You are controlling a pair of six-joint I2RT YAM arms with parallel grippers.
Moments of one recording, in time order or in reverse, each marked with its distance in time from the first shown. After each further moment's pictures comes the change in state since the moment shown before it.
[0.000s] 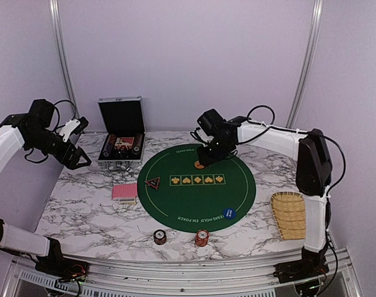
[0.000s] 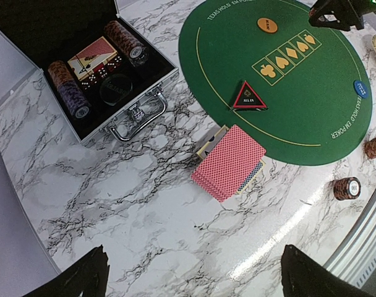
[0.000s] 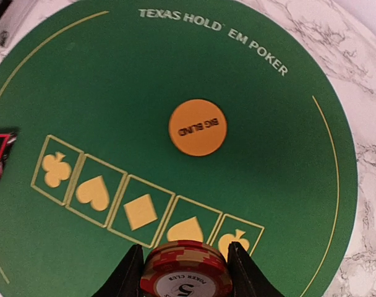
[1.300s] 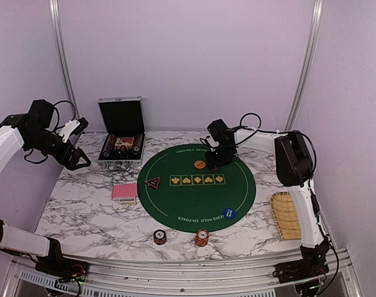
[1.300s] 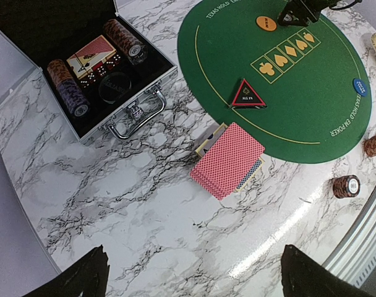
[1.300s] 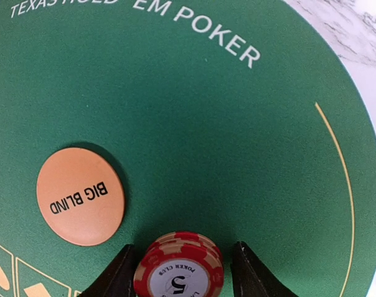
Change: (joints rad) left arm 0.000 -0.006 -0.003 -0.008 -0.001 0.003; right arm -0.179 0.295 0.145 0.076 -0.069 -0.034
